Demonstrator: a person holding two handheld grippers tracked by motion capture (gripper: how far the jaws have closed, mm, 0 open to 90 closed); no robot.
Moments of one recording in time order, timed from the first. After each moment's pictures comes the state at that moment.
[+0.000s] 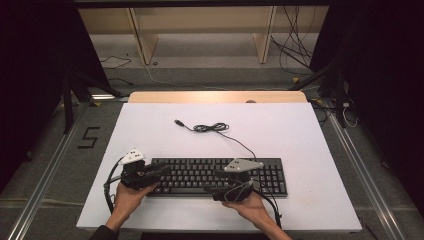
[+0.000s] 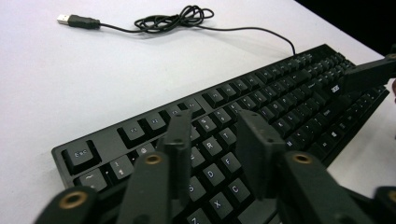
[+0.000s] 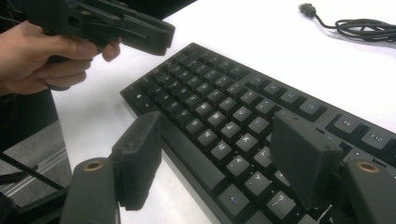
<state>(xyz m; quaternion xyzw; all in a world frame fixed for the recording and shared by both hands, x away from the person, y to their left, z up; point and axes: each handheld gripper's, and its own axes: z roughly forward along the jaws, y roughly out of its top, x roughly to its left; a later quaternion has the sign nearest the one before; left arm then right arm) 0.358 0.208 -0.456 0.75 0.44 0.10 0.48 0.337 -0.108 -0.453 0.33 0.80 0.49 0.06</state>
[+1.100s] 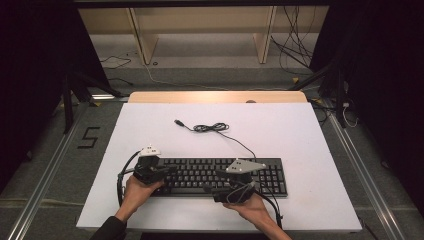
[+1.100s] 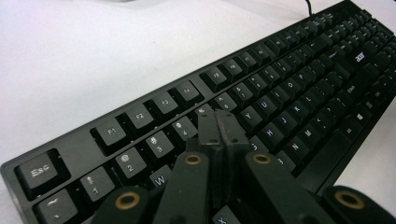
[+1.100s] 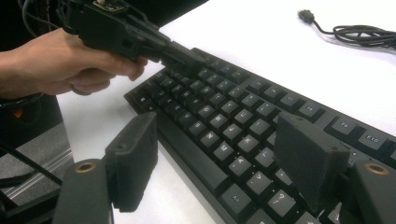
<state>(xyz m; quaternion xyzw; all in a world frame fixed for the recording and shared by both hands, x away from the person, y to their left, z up) 0.383 0.184 -0.467 0.79 0.43 0.07 0.42 0.332 -0.111 -0.450 0.33 0.80 0.50 0.06</state>
